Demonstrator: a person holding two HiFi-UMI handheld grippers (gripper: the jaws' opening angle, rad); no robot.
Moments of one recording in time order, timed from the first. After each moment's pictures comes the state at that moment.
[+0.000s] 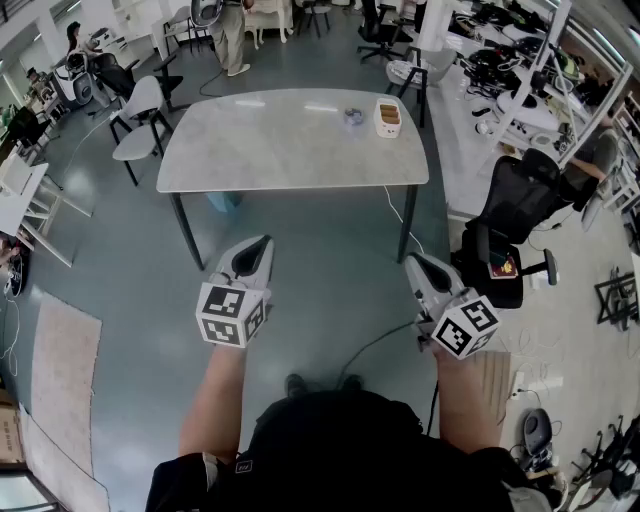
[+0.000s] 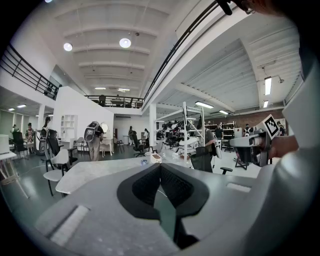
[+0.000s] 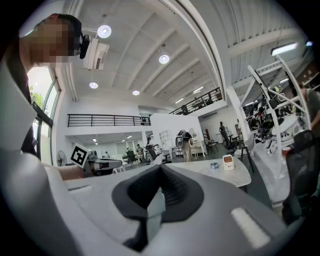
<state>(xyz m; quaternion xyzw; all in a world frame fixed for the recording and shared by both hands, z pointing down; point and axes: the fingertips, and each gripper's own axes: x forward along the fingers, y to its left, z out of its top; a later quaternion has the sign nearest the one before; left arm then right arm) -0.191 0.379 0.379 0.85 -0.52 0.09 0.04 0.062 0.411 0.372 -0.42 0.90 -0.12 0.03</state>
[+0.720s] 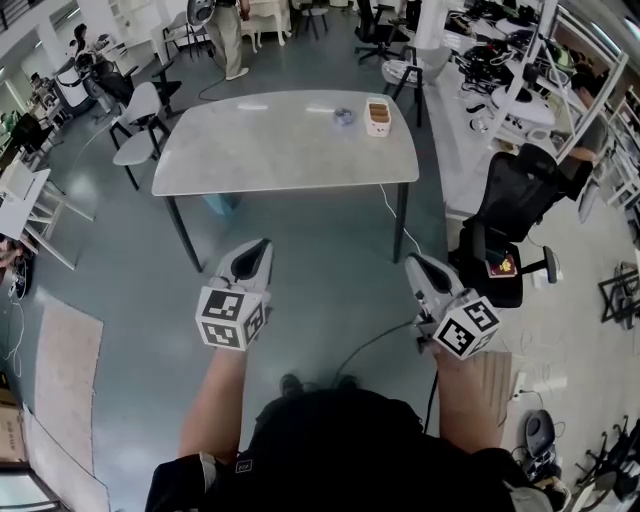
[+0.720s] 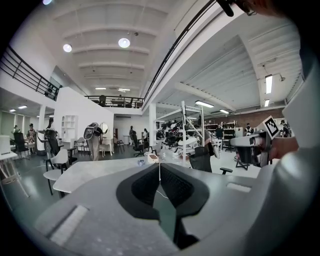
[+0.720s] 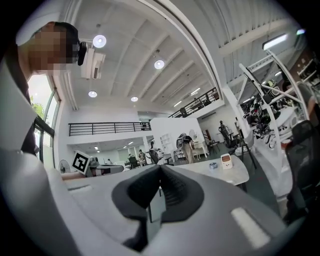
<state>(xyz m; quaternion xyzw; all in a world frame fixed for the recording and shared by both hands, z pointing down) -0.124 0.392 0.381 0.85 -0.52 0.09 0.04 0.132 0.422 0.373 -0.42 0.90 -0.14 0.06</state>
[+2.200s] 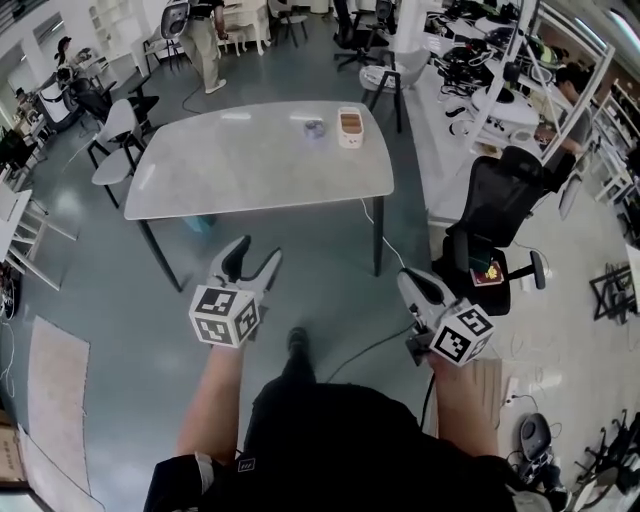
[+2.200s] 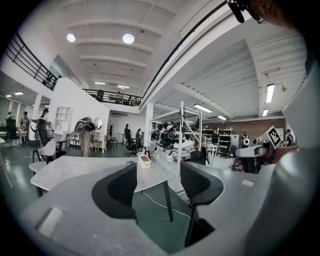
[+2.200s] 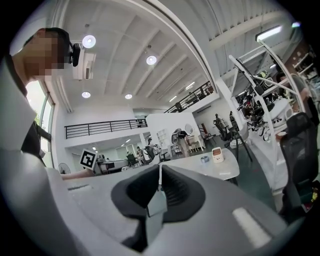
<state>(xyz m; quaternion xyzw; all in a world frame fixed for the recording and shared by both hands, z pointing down) -0.039 0.303 0.405 0.86 -0.50 0.07 0.07 0.216 0.365 0.414 -0.42 0.89 -0.18 0.05</state>
